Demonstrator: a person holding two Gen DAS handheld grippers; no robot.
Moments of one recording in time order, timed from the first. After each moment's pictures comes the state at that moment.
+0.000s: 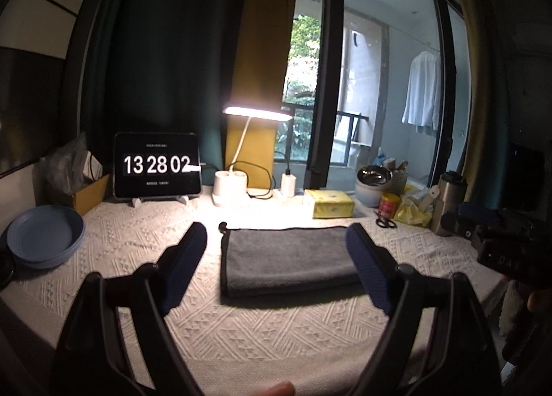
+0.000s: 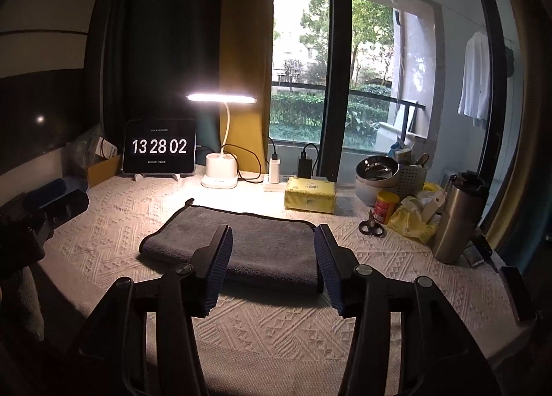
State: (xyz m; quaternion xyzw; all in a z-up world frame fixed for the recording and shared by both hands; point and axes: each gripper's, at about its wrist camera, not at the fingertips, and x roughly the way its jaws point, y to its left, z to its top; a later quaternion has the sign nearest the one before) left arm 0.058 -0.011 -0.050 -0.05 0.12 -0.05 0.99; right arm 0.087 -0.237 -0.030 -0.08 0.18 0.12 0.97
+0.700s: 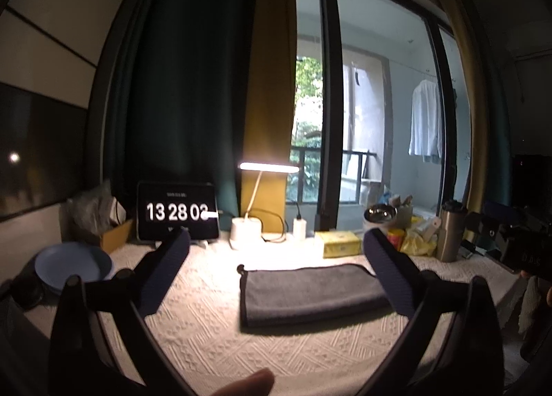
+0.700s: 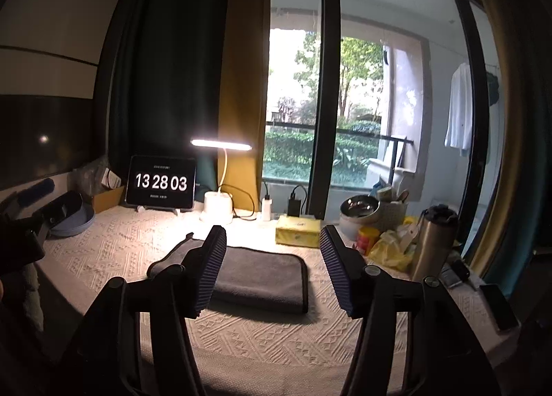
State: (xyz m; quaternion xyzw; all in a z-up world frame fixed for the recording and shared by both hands) left arm 0.008 -0.008 -0.026 -0.03 0.02 -0.01 1.00; right arm 0.033 -0.250 -0.003 -0.07 0.09 0.11 0.99
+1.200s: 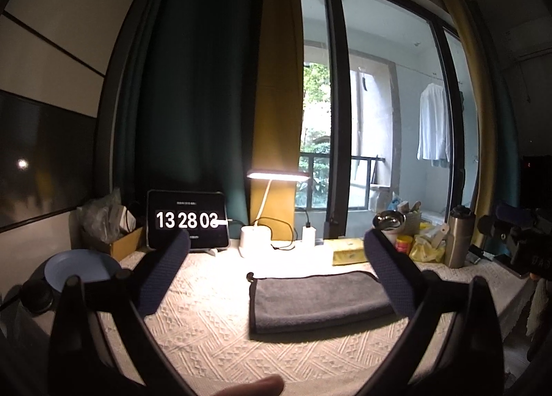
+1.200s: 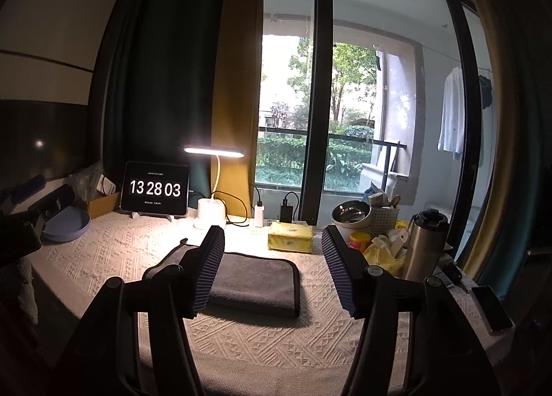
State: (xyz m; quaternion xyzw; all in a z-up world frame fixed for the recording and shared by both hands) left arm 0.006 -0.007 -0.021 -0.03 0.01 0.01 1.00; right arm 0.030 -0.253 0.000 -0.07 0.08 0.10 0.99
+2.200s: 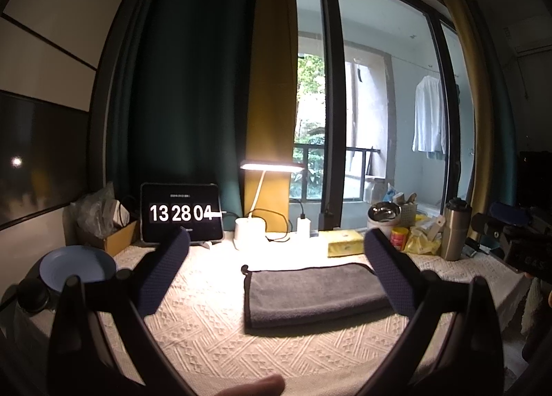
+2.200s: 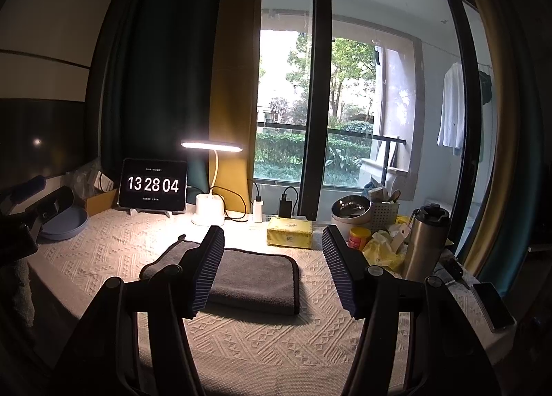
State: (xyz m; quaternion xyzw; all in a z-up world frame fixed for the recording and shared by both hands) left arm 0.011 -0.013 -0.021 -0.02 0.03 0.00 1.00; right arm 0.037 -0.252 -0.003 -0.07 0.09 0.09 0.99
